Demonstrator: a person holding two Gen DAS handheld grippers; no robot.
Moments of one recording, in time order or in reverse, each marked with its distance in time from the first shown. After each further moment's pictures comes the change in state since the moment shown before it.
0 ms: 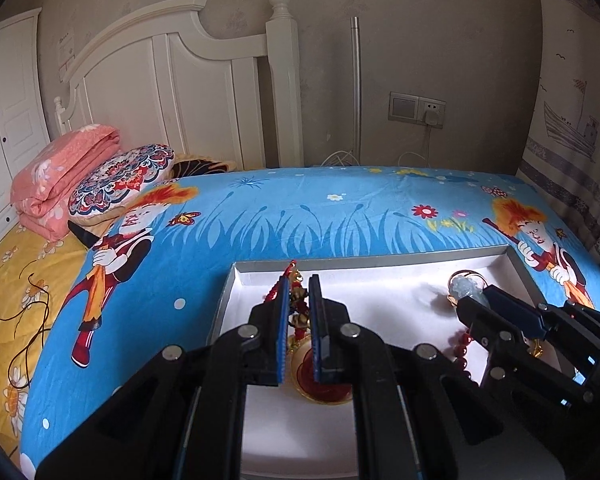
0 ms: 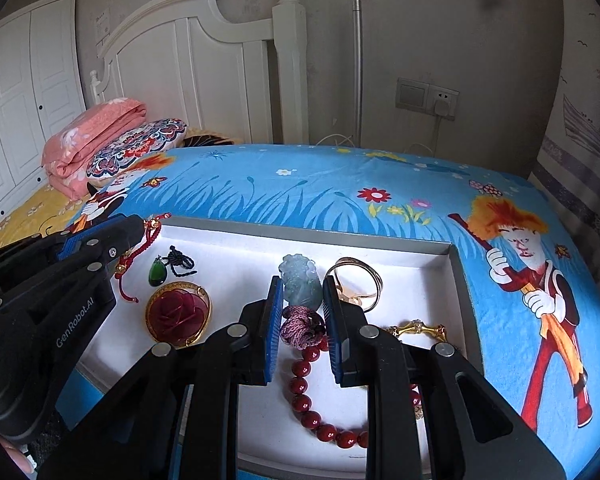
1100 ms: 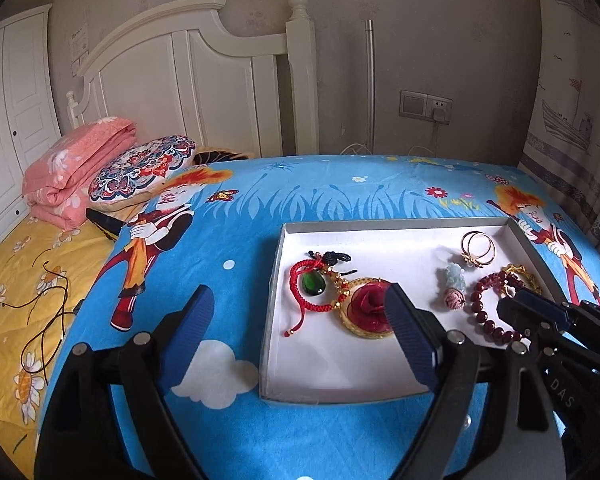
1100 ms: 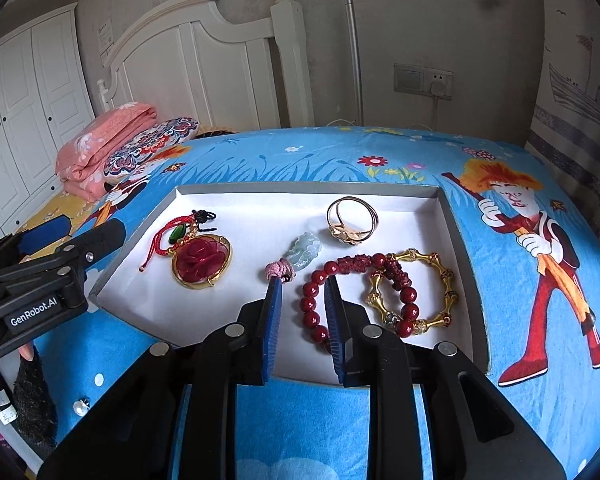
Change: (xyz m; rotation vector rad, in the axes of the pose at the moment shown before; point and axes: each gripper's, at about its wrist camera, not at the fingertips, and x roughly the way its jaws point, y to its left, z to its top) left arm -0.052 0.038 -0.039 -0.014 -0.004 0.010; right arm -0.040 -0.007 -0.046 0.055 0.007 0.051
